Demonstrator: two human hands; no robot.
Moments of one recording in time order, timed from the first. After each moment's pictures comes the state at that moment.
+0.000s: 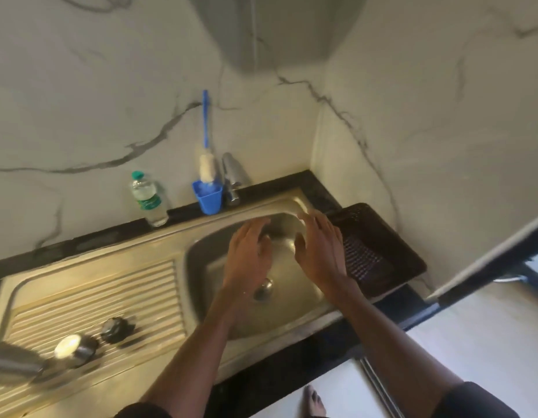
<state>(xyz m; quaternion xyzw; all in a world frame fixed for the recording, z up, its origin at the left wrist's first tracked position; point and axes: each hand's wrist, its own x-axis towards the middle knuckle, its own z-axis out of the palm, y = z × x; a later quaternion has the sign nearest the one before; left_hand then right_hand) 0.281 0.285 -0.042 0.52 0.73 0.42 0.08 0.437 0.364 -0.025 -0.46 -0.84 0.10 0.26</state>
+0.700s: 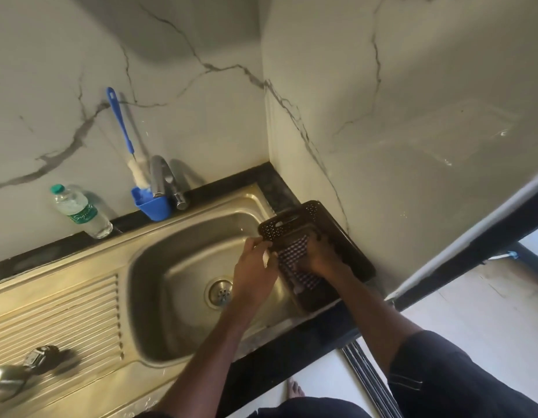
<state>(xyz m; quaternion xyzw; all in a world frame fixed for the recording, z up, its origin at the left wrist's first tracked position) 0.420 0.380 -0.082 0.48 0.78 0.33 0.21 0.557 0.506 -0.102 -0.58 -0.75 0.33 -0.05</state>
